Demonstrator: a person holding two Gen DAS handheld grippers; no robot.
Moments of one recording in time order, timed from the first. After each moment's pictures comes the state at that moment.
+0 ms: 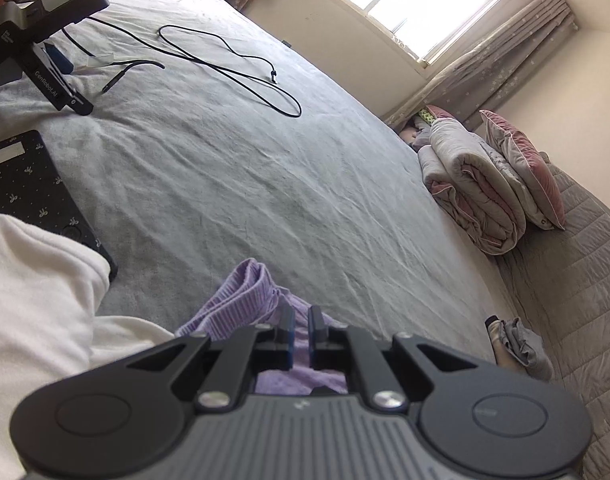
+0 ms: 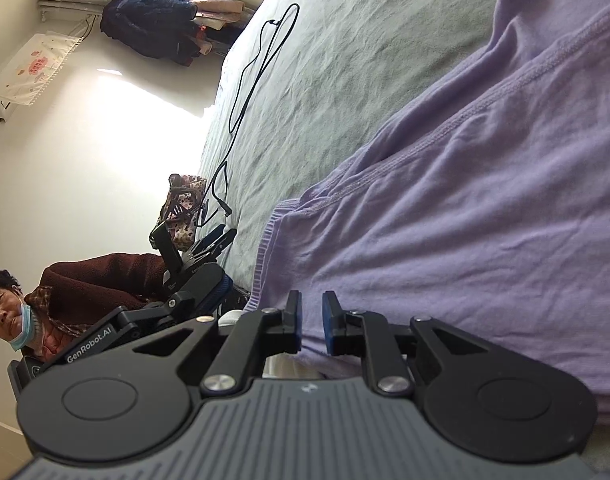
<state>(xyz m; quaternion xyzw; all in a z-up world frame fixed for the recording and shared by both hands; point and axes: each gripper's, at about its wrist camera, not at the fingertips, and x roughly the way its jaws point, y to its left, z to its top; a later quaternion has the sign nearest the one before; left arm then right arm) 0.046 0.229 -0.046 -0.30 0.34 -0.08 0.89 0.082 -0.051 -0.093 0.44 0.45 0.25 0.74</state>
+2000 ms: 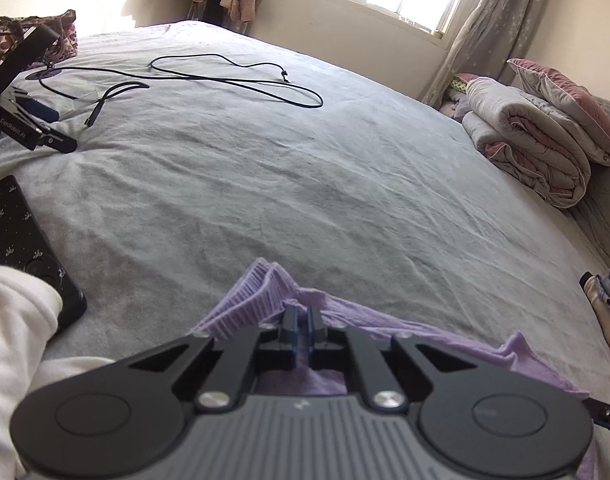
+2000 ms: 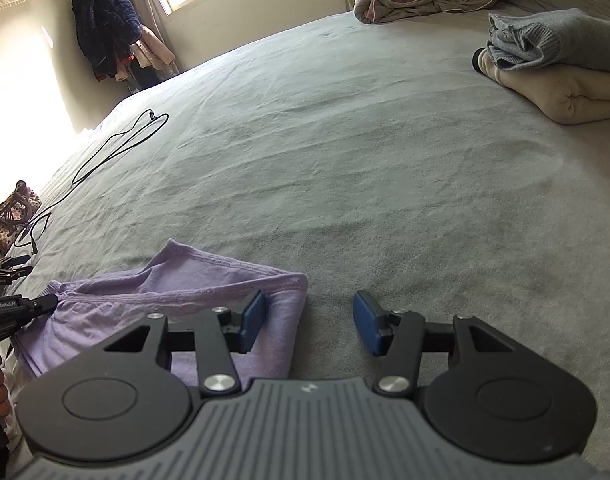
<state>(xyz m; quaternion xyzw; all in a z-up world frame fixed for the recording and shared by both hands) 0.084 0.167 -0.078 -0.15 0.34 -0.01 0.93 0.071 -0.211 -0.078 0.16 0.38 0.07 0.91</state>
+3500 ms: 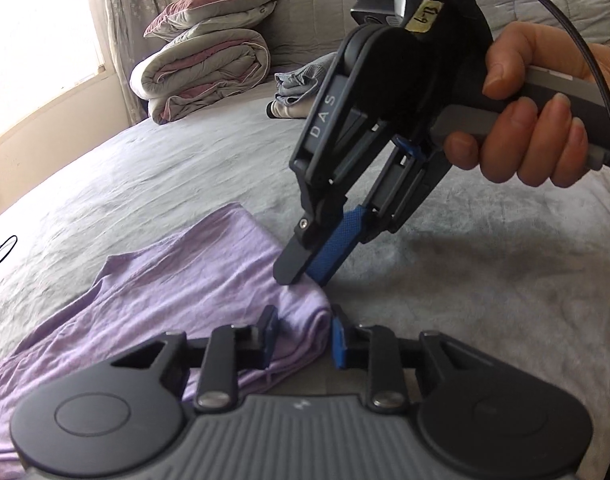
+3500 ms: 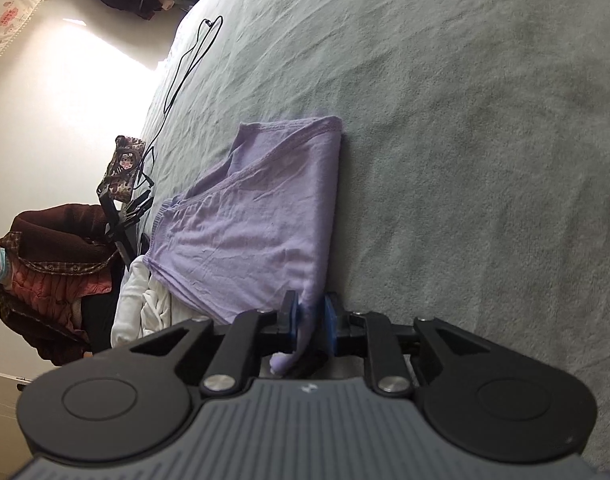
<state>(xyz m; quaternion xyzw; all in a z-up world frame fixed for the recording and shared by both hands) -0.054 -0.069 -0.096 0.22 0.26 -0.31 0.89 0.065 -0.257 -0.091 0.34 0.53 0.25 0.74</state>
